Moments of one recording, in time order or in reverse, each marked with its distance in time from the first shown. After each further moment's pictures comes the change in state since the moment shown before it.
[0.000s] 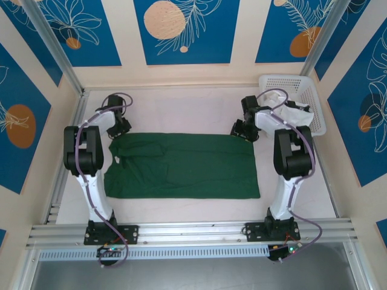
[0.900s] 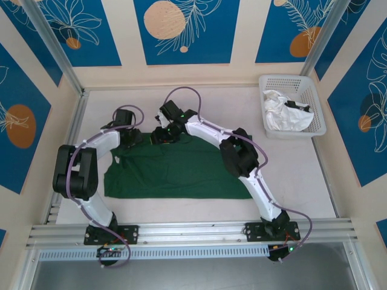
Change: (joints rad) left arm -0.141 -0.323 -0.402 0.208 0.111 0.002; right arm 0.574 0.520 0.743 -0.016 -0.353 -0.023
